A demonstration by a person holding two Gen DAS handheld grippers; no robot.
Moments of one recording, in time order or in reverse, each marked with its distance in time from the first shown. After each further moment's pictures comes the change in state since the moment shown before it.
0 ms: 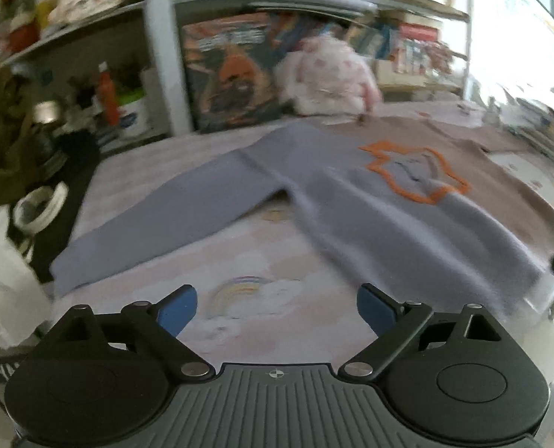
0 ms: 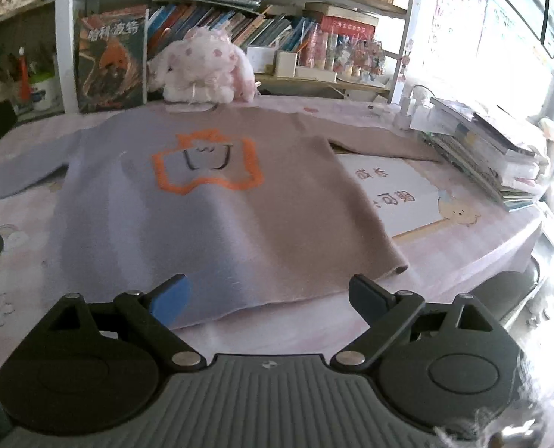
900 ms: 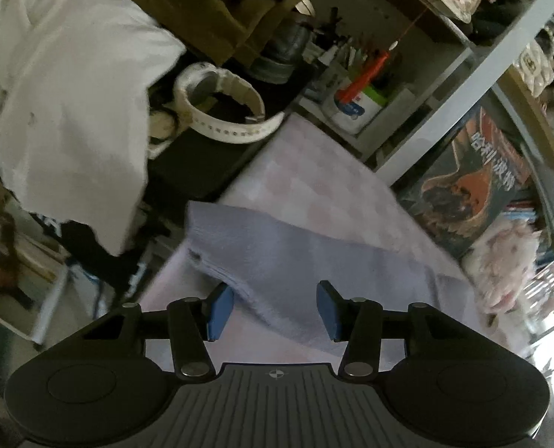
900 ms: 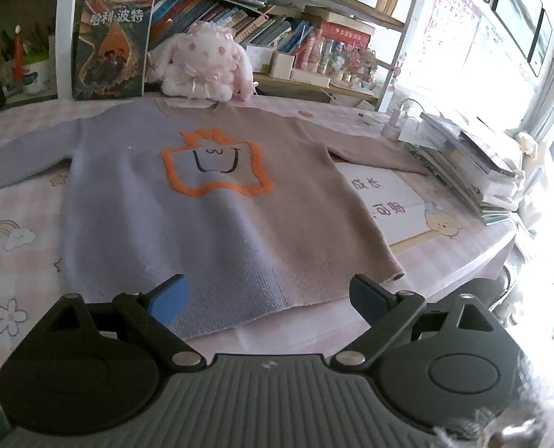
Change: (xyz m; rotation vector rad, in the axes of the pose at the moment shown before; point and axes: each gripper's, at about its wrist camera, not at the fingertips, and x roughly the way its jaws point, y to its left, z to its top) left arm 0.089 0.191 -0.012 -0.872 -0.049 0.021; right arm -0.005 0.041 0.011 -0.057 0.038 -0.098
